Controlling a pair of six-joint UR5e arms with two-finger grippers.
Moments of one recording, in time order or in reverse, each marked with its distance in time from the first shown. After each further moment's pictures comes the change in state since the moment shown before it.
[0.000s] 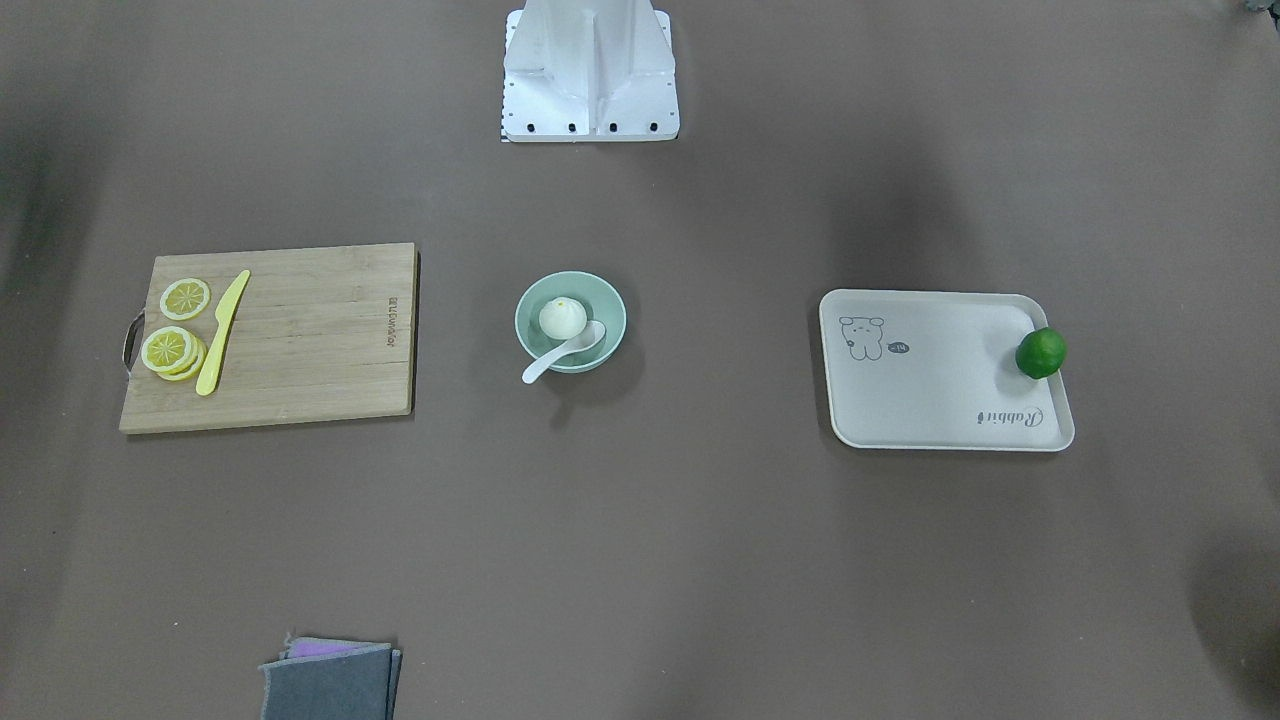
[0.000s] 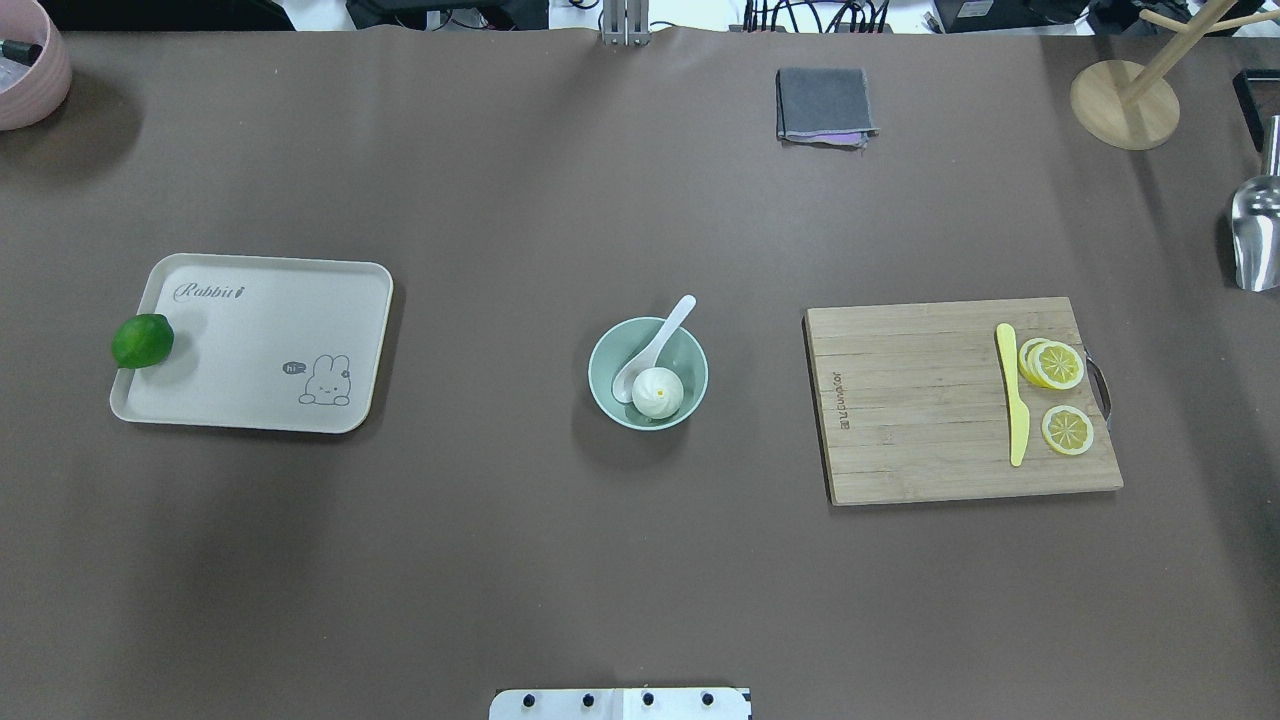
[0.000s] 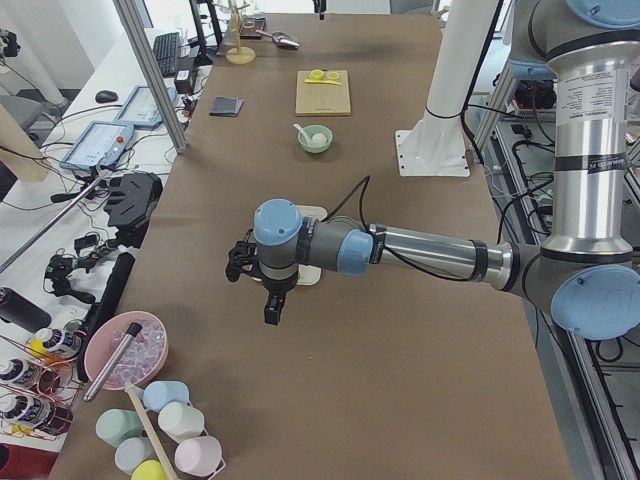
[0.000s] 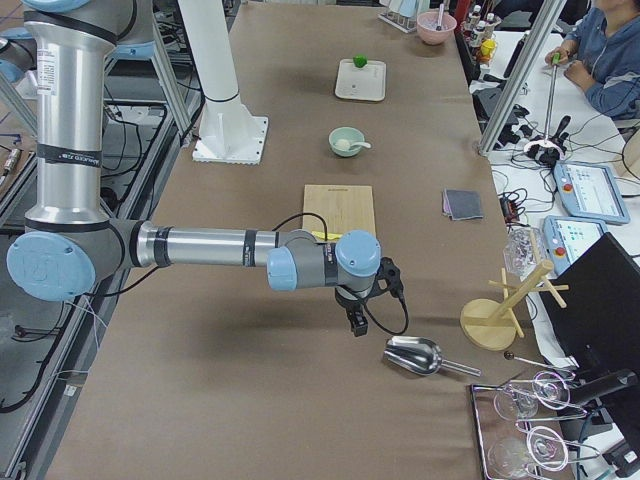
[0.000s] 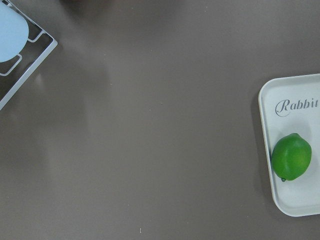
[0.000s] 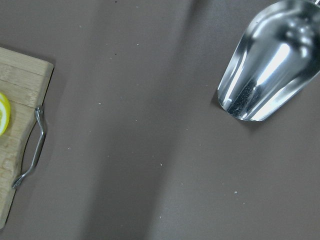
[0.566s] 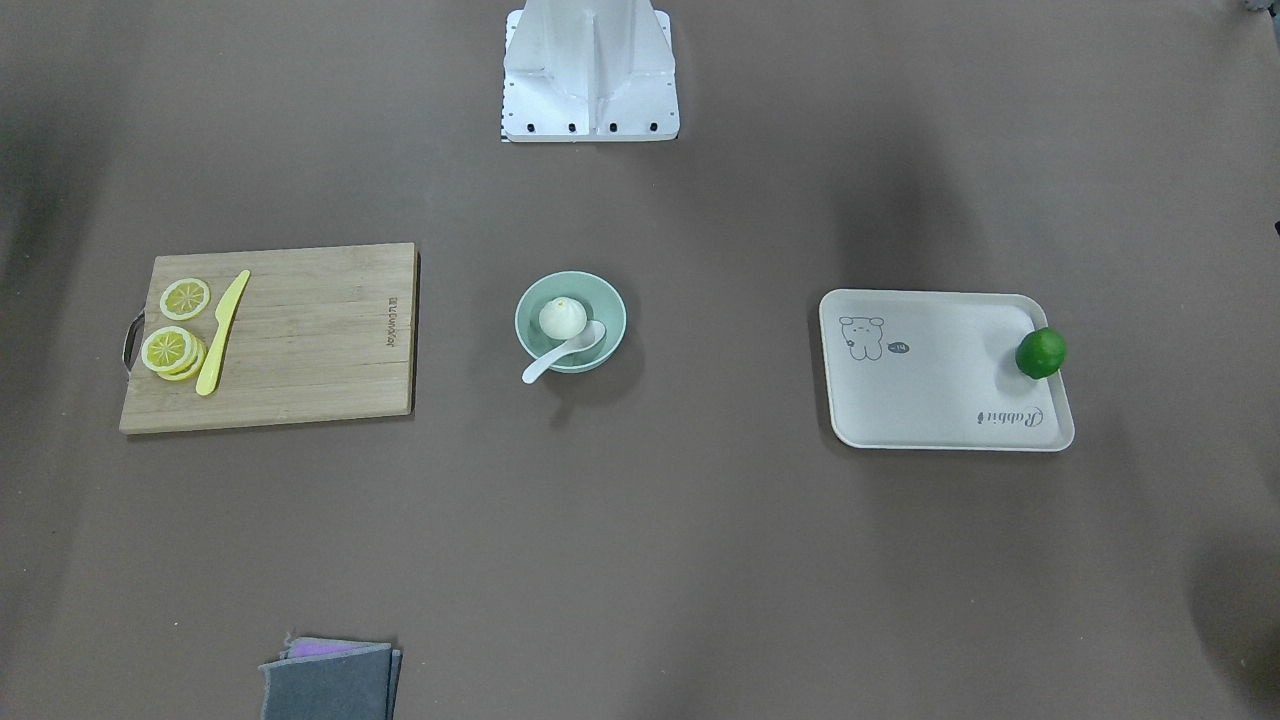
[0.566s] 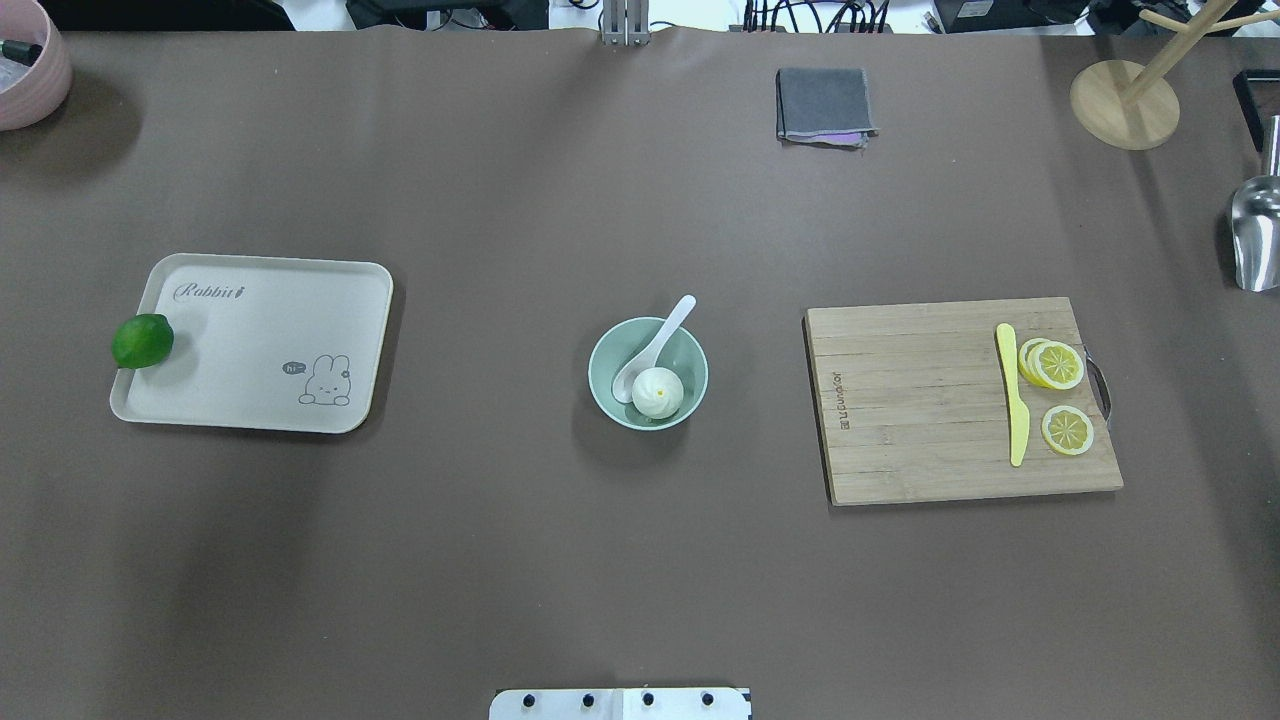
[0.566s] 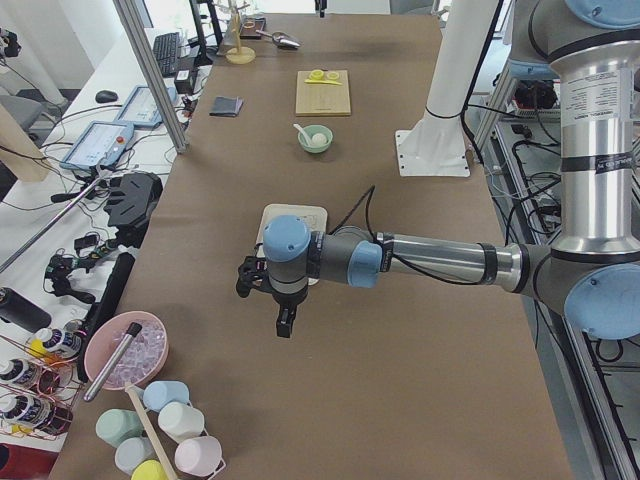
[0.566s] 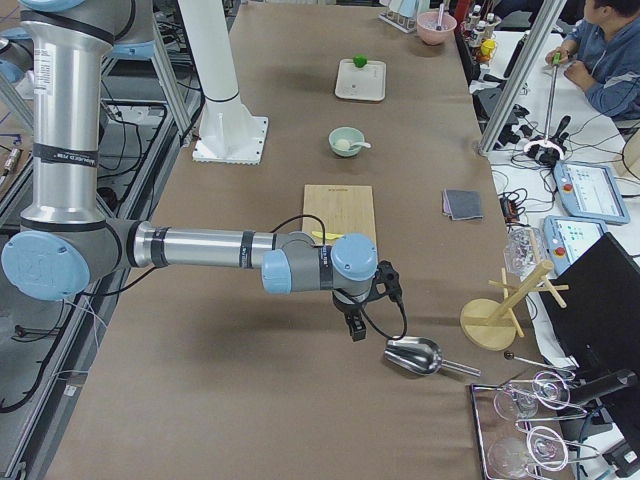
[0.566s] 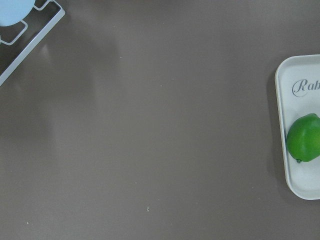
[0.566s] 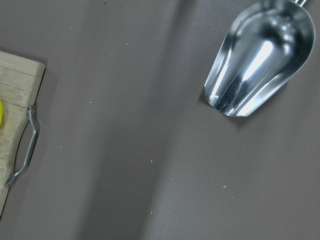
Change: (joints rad) left arm 0.000 0.035 0.020 -0.002 -0.003 0.004; right arm 0.020 -0.009 0.003 0.000 0.000 -0.004
